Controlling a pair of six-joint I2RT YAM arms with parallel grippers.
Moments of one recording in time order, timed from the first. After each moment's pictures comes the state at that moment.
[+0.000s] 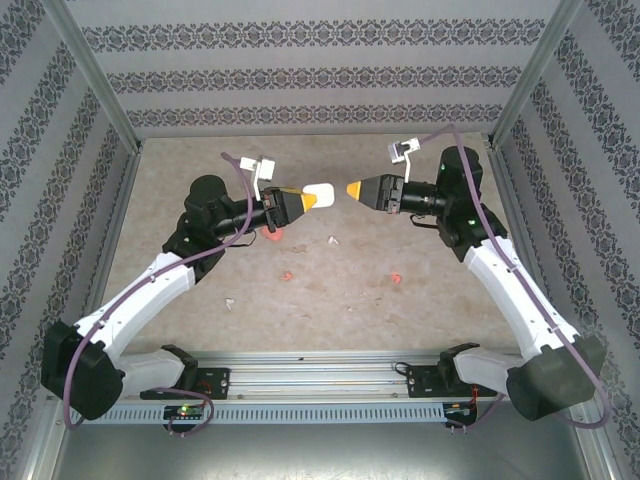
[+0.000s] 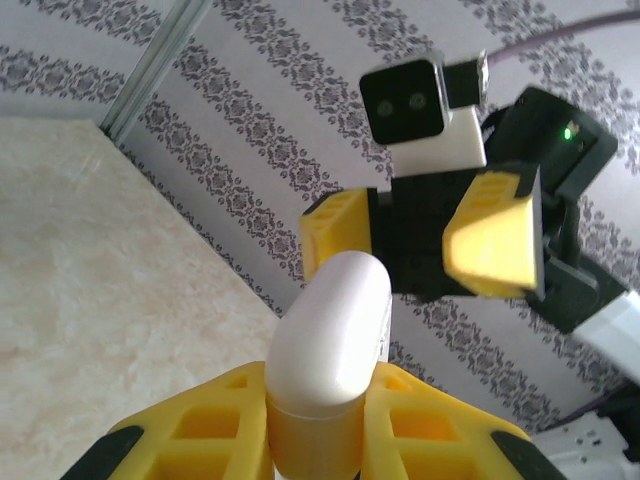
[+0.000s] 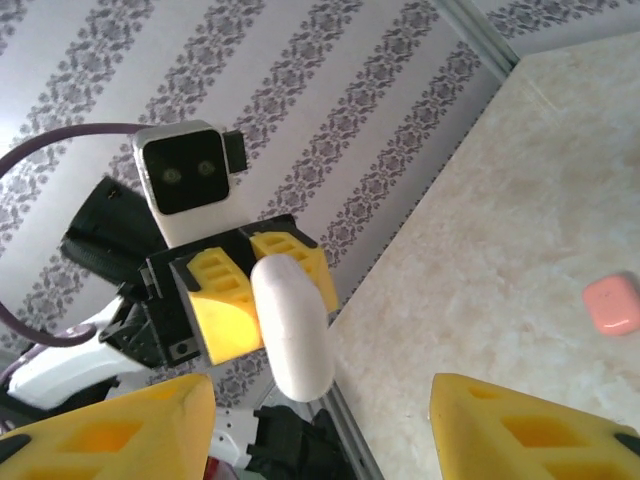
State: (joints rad) left arm -0.46 1.19 0.95 0.24 0.71 -0.66; right arm 0.28 1.19 1.13 -0.15 -1.02 0.69
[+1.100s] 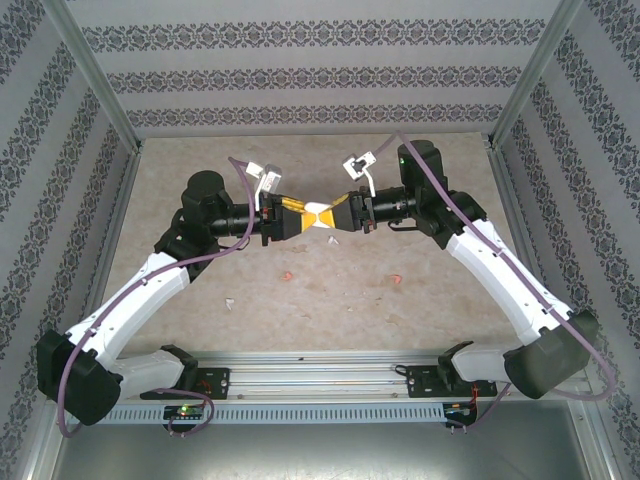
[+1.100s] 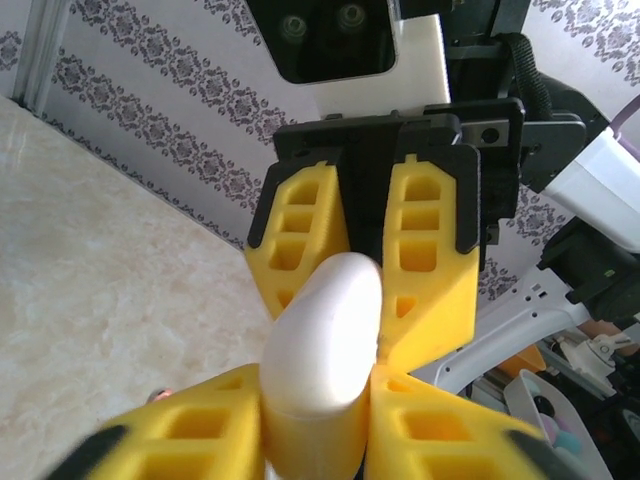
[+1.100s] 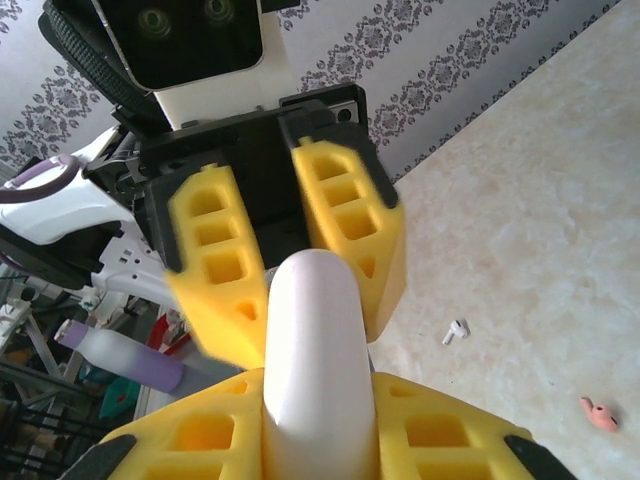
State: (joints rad) left arm -0.45 1.17 1.00 0.08 0.92 -0.48; right arm 0.47 1.31 1.31 -0.48 -1.06 0.30
